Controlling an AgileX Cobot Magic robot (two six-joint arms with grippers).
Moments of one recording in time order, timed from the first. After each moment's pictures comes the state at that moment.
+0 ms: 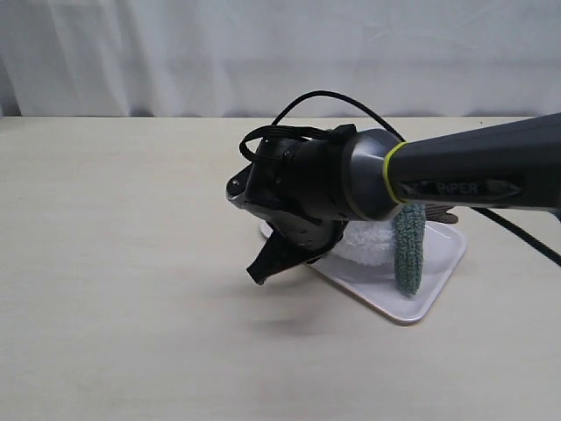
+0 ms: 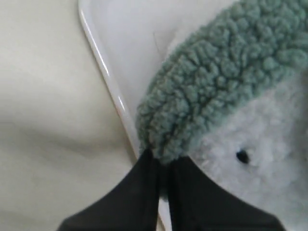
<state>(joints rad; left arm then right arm) -0.07 0.00 0.00 0.04 0.34 0.03 0.79 2.04 -1.37 -0.67 0.93 0.65</state>
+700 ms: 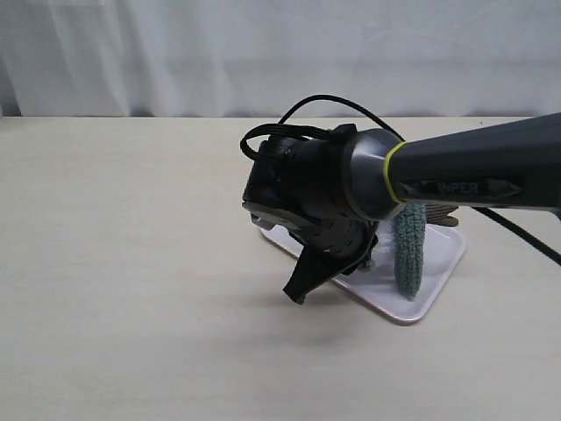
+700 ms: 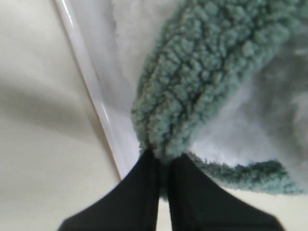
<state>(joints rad) -0.07 0.00 0.00 0.04 0.34 0.03 0.79 2.04 -1.37 -0.64 1.17 0.49</state>
